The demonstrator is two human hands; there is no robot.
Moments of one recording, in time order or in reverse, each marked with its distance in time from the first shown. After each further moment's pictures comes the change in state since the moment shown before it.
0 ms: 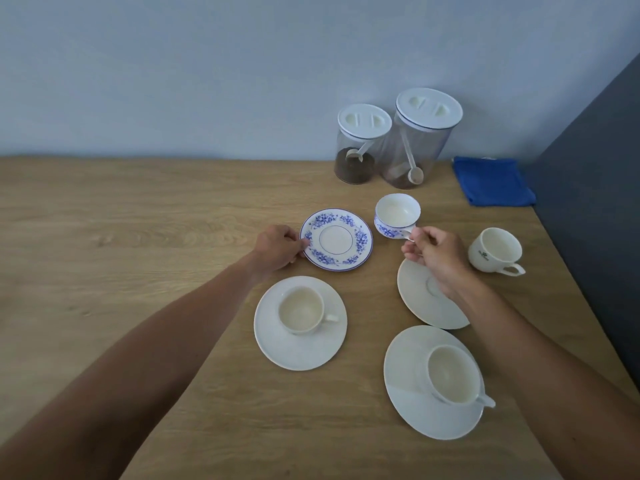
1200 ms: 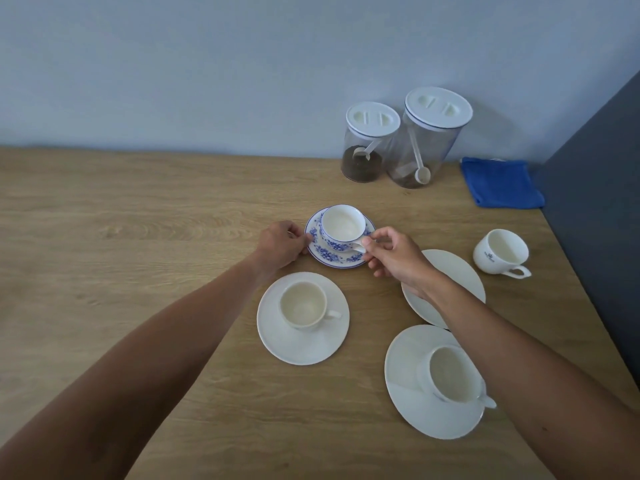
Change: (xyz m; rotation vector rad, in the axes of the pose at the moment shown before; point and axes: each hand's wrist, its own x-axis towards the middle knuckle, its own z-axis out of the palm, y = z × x) left_hand -0.007 0.001 0.002 0.047 0.091 0.014; right_hand -0.023 -0.011 0.048 -0.194 -0.325 -0.031
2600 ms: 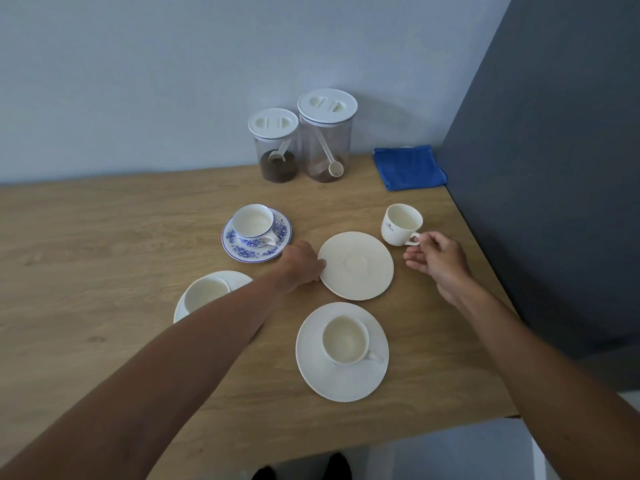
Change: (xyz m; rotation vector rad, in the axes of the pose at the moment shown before) left_hand -0.067 0.104 0.148 0.412 -0.286 0.045; right_hand -0.074 0.083 -0.186 0.225 0.432 0.101
